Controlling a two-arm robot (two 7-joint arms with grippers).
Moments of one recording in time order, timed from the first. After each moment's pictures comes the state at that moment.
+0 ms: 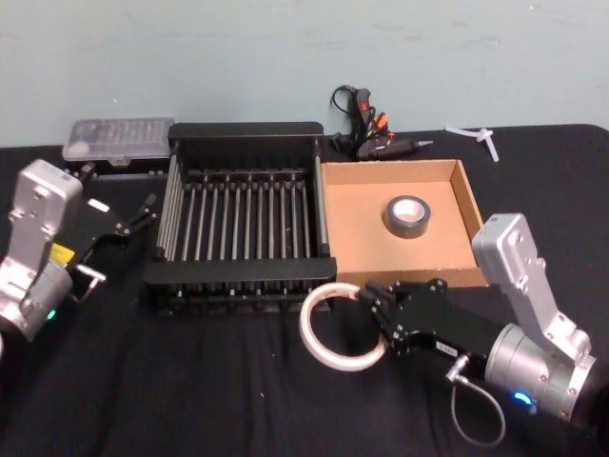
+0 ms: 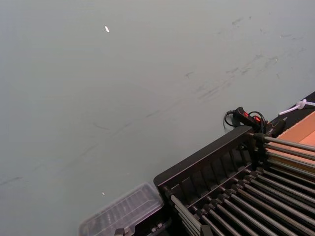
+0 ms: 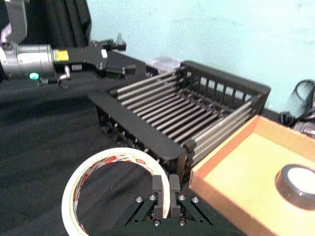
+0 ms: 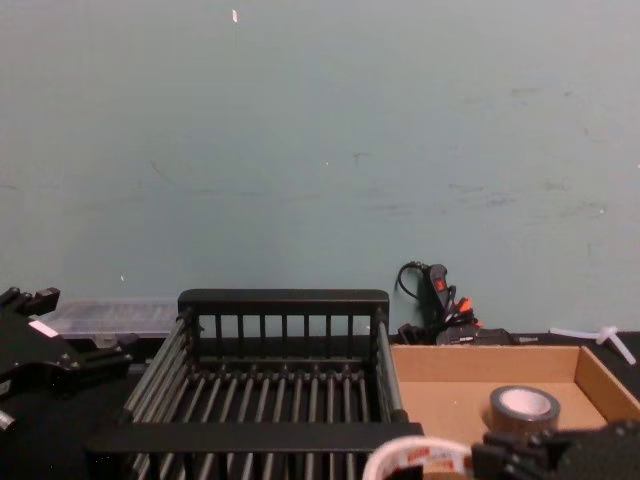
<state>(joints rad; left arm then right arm) -0.20 0.60 0.45 -1.41 -0.25 -0.12 0.03 -0.06 0.50 -0.35 -1.76 0.32 0.14 0.44</state>
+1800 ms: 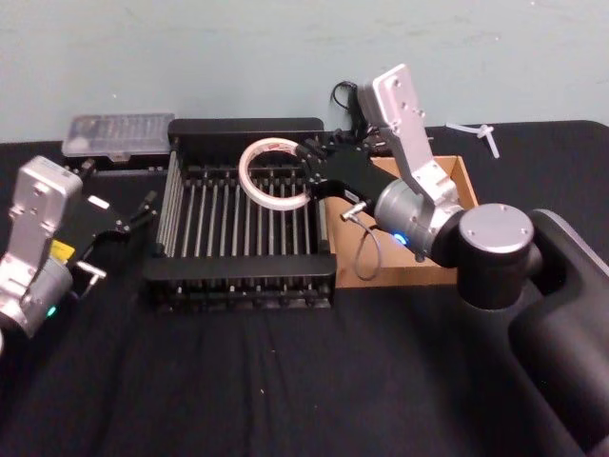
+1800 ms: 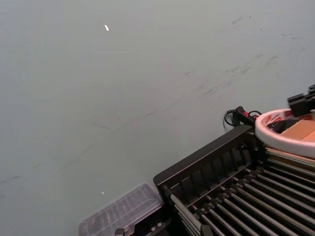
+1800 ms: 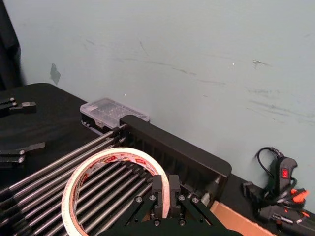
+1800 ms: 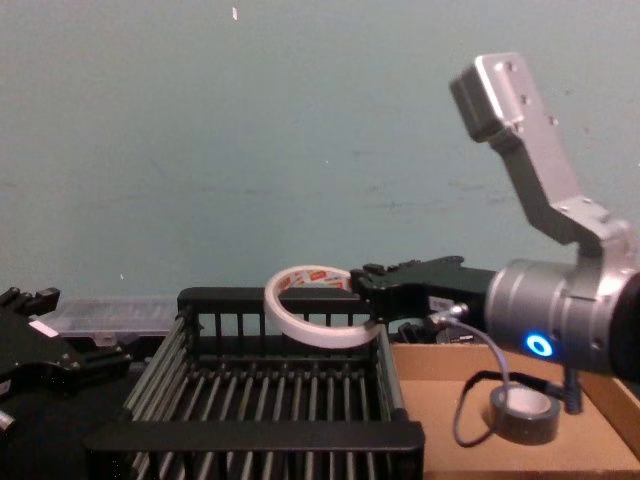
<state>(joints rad) -0.20 0.60 0.45 -1.41 -0.25 -0.12 0.03 0.43 0.17 -0.45 -1.30 0.18 0.18 0.27</state>
